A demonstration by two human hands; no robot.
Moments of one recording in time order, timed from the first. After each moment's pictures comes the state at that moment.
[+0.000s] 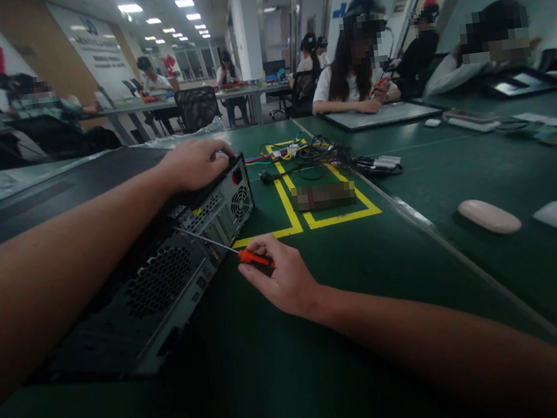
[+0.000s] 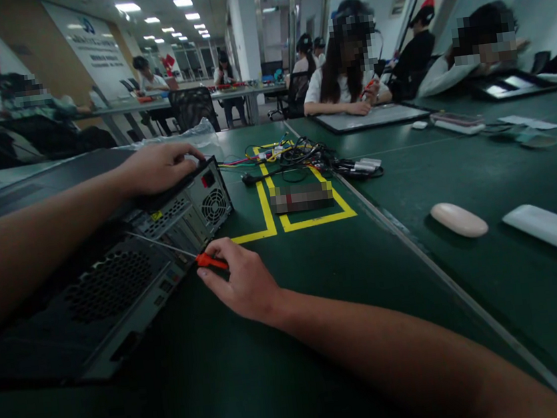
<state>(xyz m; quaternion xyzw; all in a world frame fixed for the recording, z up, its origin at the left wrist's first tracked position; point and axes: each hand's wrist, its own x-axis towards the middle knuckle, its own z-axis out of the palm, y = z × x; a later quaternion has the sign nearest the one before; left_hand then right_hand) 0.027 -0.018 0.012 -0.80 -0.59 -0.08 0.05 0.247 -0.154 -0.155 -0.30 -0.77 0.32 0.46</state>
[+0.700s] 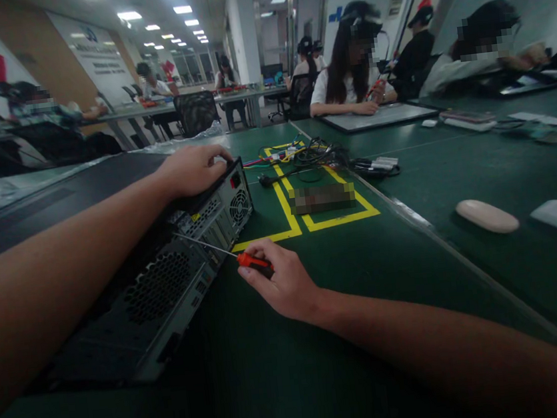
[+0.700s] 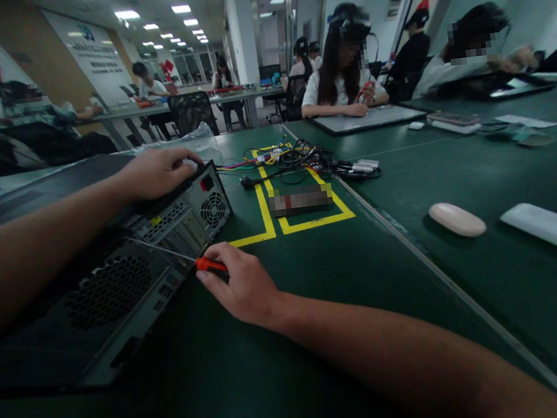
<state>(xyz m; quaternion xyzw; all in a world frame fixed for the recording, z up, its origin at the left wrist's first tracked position) 0.029 -0.021 0.012 -0.80 -0.59 -0.09 0.05 0.247 -0.154 -0.152 -0.31 -0.77 0.32 0.45</state>
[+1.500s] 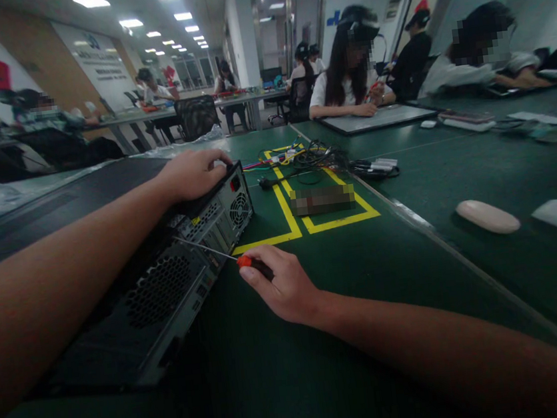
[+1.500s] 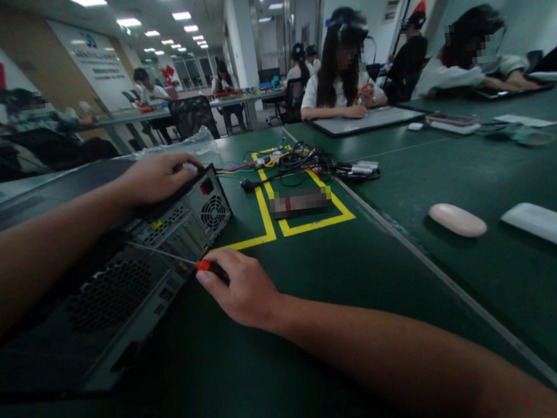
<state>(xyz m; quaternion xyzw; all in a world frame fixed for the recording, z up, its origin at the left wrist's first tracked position) 0.028 -0.020 0.013 -0.80 -0.59 -0.10 0.04 0.248 -0.155 -0.151 -0.31 -0.78 0.31 0.44</state>
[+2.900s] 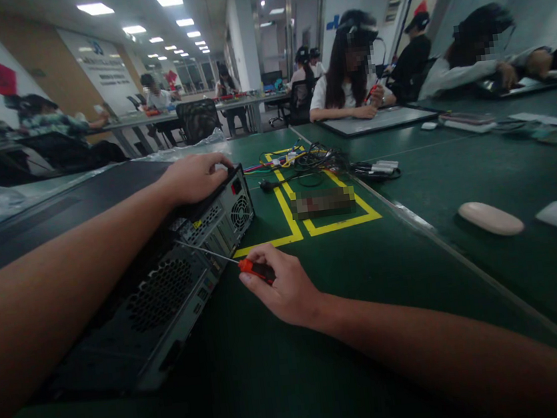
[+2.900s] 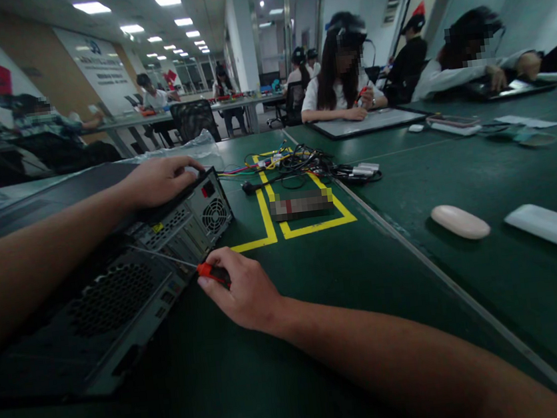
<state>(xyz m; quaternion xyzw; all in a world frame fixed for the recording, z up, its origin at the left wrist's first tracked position) 0.032 -0.023 0.016 -0.79 -0.60 -0.08 0.04 0.247 -0.155 -0.151 -0.31 -0.76 0.34 0.46</state>
